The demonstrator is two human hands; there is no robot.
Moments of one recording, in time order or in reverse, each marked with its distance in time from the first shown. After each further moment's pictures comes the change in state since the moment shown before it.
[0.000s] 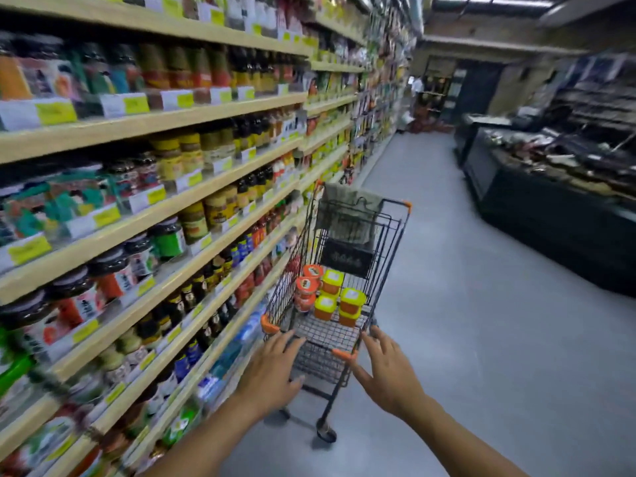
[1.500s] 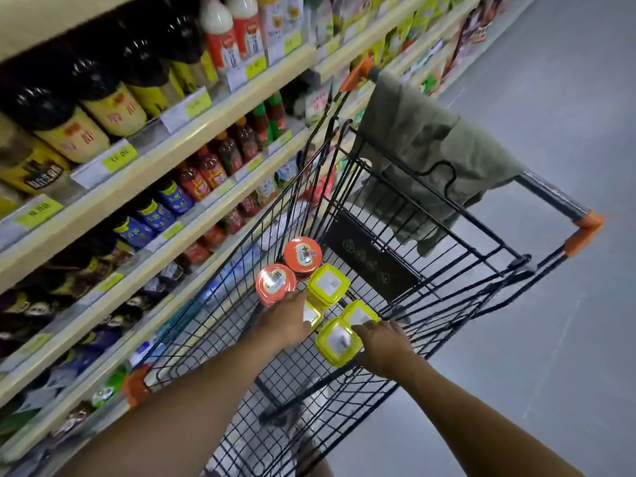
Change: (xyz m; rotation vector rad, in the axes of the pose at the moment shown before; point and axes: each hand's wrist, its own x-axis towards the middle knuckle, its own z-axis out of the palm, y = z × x) left_hand 0.651 -0.085 0.162 -0.357 -0.436 -0.593; right_hand 0.649 0.263 0.139 -0.344 -0.852 -0.375
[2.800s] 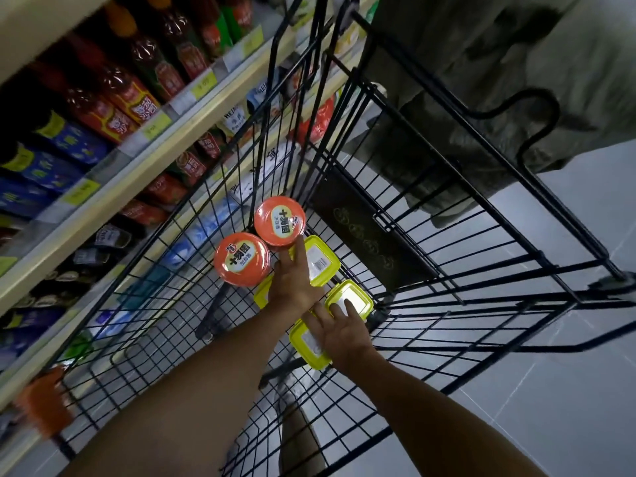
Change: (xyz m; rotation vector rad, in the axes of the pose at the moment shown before) left_hand 0.152 0.016 0.075 -0.180 0.199 -0.158; right_hand 0.129 -0.008 0.073 -0.278 -0.034 -0.264
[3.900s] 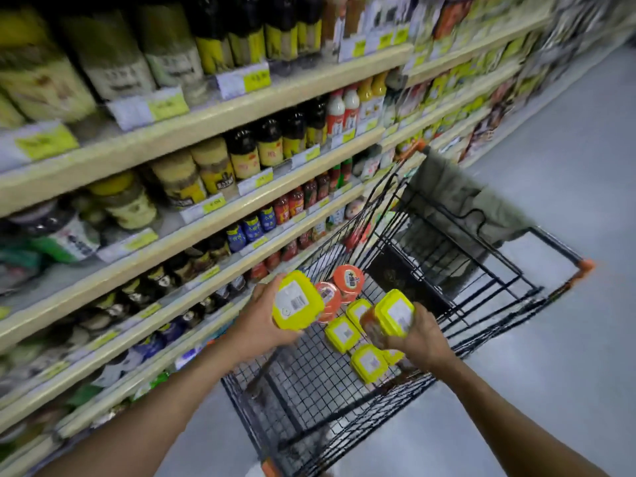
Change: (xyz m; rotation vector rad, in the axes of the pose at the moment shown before) left_hand -0.295 -0.164 -0.244 -0.327 0.183 0.331; right_hand -0.218 -0.123 -0.157 1.032 0.692 0.421
